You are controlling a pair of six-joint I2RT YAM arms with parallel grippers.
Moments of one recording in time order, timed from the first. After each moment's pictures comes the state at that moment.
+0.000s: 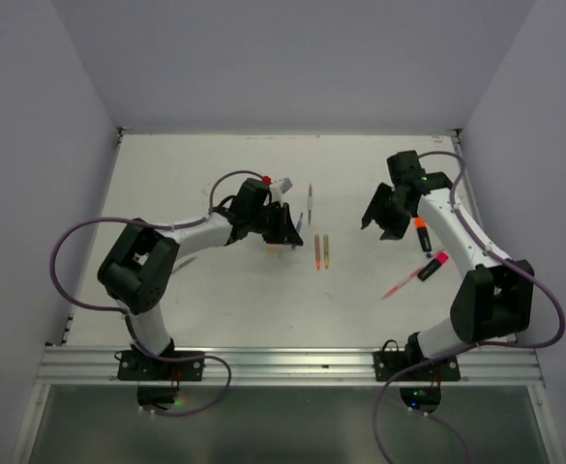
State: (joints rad) left arm -0.57 1.76 1.04 -0.03 0.52 -0.58; right arm 0.21 1.52 1.31 -0.94 -0.02 0.69
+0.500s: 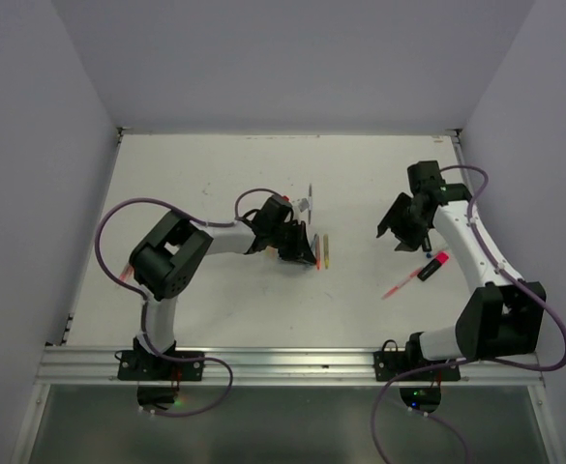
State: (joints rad) left arm -0.70 1.98 1.10 0.04 0.48 -0.68; right arm 0.10 1.41 1.18 -1.01 -0.02 0.73
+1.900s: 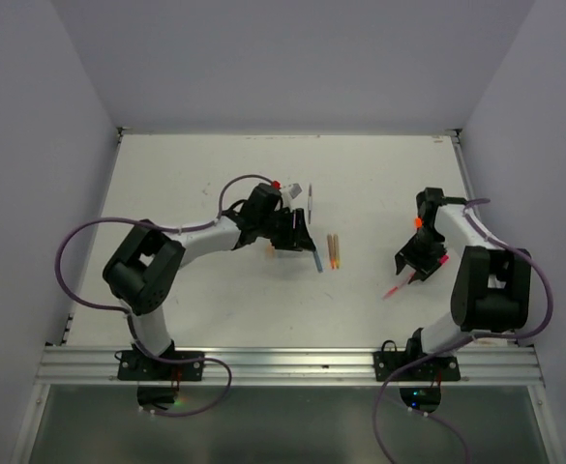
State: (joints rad) left arm -0.66 1.82 1.08 -0.02 0.45 -0.65; right arm -0.07 1.55 1.00 -1.05 0.07 0.75
